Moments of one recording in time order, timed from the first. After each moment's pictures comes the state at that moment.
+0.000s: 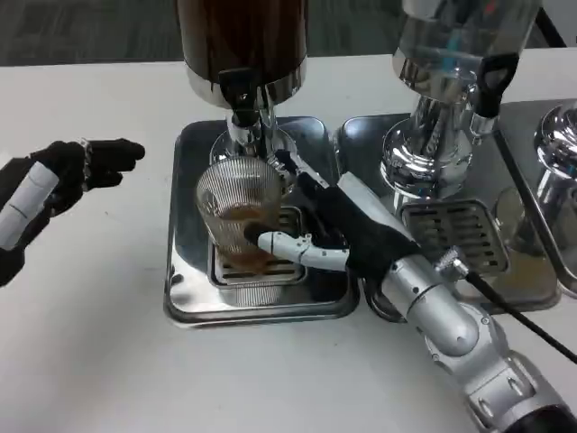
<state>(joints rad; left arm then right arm) -0.40 0.58 0.26 0.93 -0.25 -0.61 -0.84 -0.44 -0.11 0.30 0.56 -0.38 -0.17 0.07</state>
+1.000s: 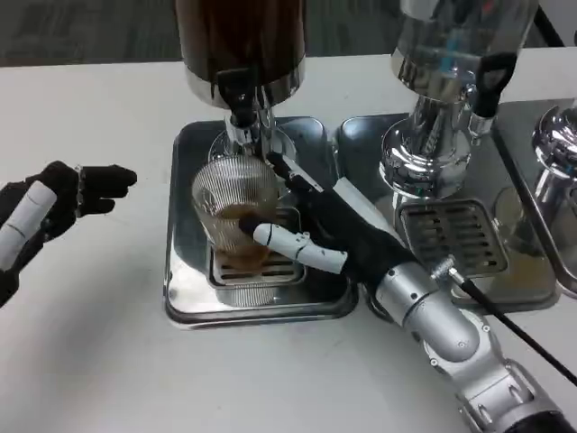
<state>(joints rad) -0.37 0.59 0.26 0.96 -0.23 -0.61 -0.82 -0.44 -0.08 0.29 0.60 -0.27 -0.24 0.13</state>
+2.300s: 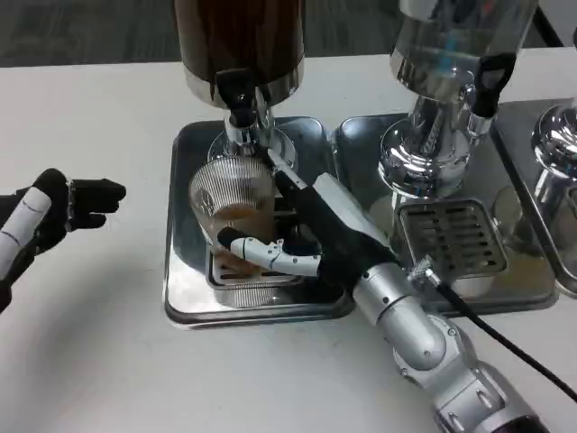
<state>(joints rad) -0.35 0.59 0.26 0.99 -0.22 -0.60 -0.78 -0.43 -0.04 0.36 0.54 -0.41 -0.15 -0.01</state>
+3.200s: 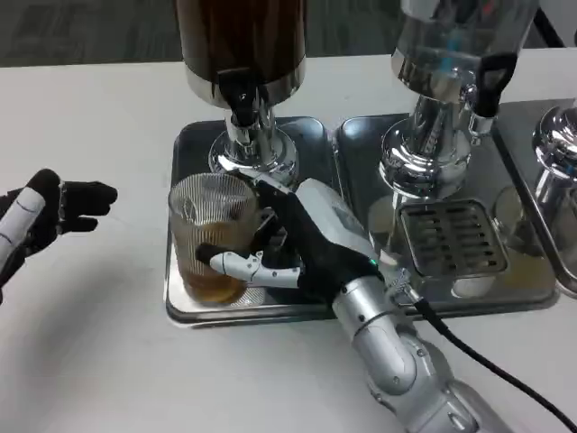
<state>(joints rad) -0.34 0.61 0.26 0.99 -0.22 -0.59 -0.76 -0.38 0.01 0.42 0.49 -0.54 -0.10 -0.18</state>
